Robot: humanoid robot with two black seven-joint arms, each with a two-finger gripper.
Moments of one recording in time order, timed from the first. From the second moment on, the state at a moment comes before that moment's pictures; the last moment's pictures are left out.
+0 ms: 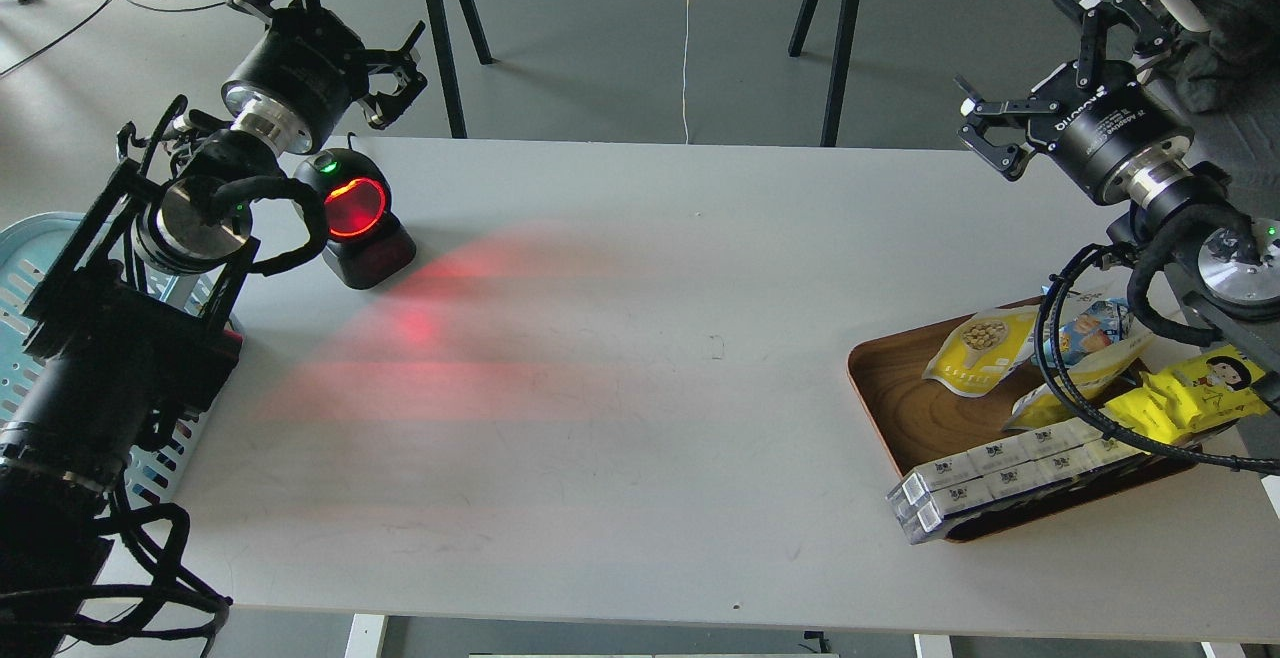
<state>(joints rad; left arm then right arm) -0.69 0.24 -1.27 -0.96 0.21 -0.21 0.09 0.77 -0.66 0.62 1.08 0.47 0.28 0.10</state>
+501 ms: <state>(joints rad) -0.70 0.26 -1.27 -0.95 0.21 -0.17 0.10 0.78 -0.66 0.61 1.09 0.47 0.28 0.11</state>
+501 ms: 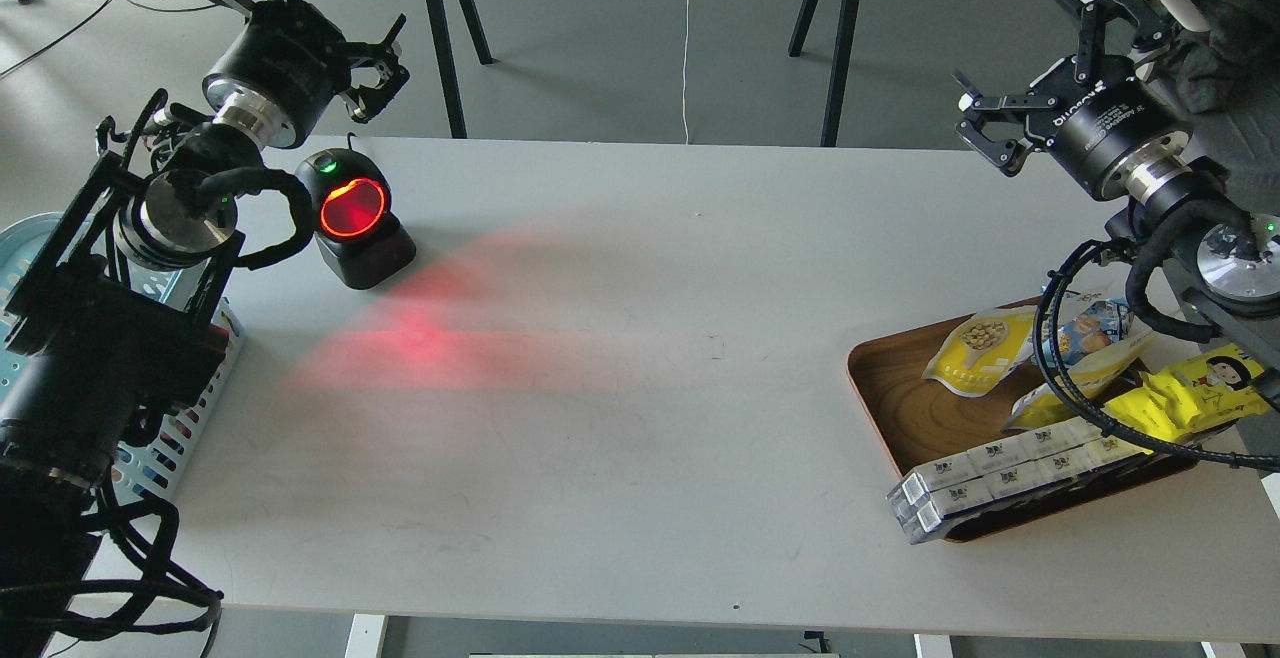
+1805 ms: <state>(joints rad) -0.70 0.31 -1.28 -0.98 0.21 -0.15 0.09 1.83 -0.85 -0.71 1.40 0.31 0.28 -0.02</state>
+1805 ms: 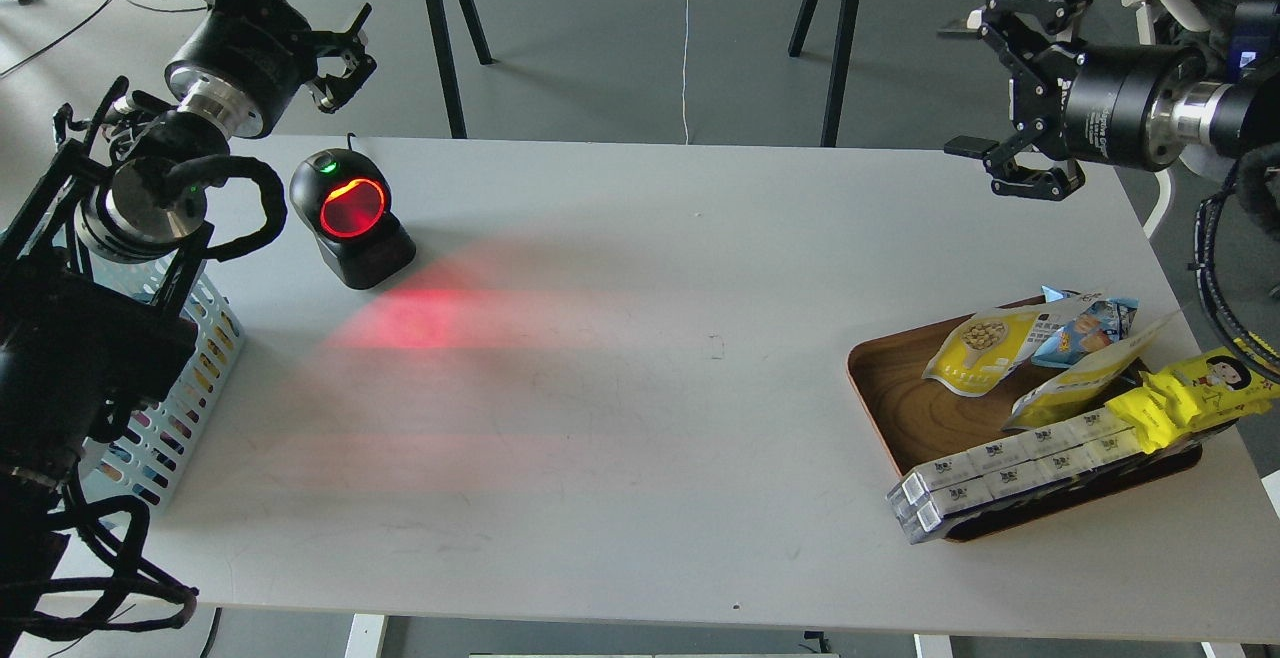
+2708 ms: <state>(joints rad) -0.67 0.32 -1.28 -0.98 0.21 -0.15 0.07 2.24 -0.88 -1.31 1.68 0.49 0.05 -0.14</state>
